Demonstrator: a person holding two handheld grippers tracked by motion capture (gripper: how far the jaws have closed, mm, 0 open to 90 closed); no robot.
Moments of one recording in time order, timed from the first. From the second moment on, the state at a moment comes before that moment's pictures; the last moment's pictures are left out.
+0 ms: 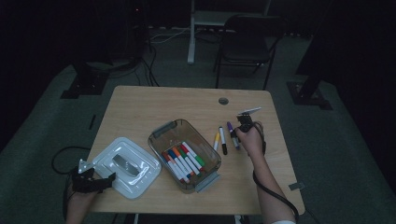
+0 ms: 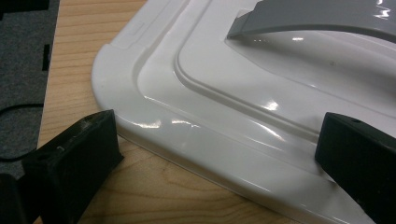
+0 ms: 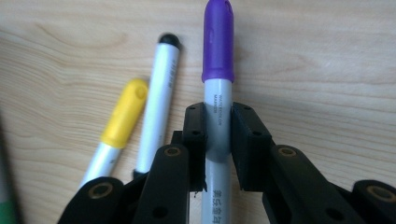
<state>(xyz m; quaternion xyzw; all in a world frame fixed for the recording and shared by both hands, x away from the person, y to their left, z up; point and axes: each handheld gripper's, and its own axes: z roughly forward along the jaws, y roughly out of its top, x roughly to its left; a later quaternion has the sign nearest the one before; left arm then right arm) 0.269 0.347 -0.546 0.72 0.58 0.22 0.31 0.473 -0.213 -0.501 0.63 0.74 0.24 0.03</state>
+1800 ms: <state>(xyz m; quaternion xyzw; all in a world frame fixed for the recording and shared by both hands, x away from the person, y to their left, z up) 0.269 0.347 -0.546 0.72 0.58 0.22 0.31 0.386 -0.061 -0.398 0.40 0.84 0.35 -0.06</state>
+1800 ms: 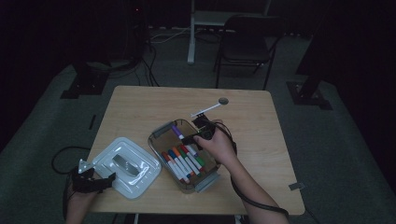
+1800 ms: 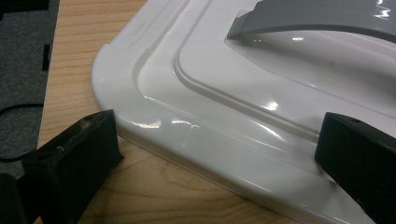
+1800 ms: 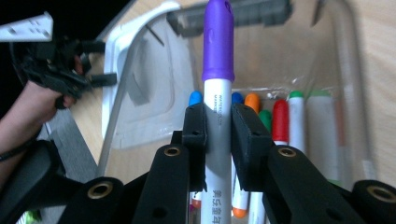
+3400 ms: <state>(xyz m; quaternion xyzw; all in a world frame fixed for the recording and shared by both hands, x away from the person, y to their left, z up) 0.269 0.347 -0.546 0.72 0.58 0.22 0.31 0.381 -0.041 -0.417 0.37 0.88 0.30 -0.08</state>
